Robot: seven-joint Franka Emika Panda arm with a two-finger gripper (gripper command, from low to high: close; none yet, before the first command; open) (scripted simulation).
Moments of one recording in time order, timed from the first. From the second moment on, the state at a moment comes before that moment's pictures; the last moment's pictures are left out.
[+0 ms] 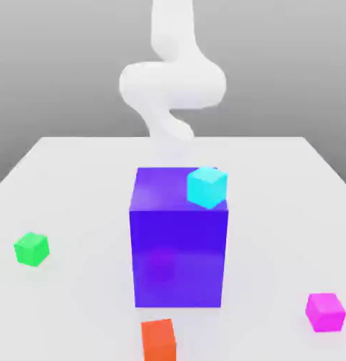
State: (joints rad) arm 0.07 -0.71 -0.02 -2.31 0.03 2.33 0.69
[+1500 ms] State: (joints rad) arm 0.59 0.31 0.00 -2.40 0.00 2.72 -0.24
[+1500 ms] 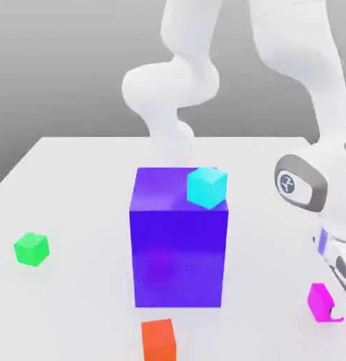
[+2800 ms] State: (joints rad) arm -0.31 -0.07 -0.63 -2.74 -0.07 2.69 -1.85
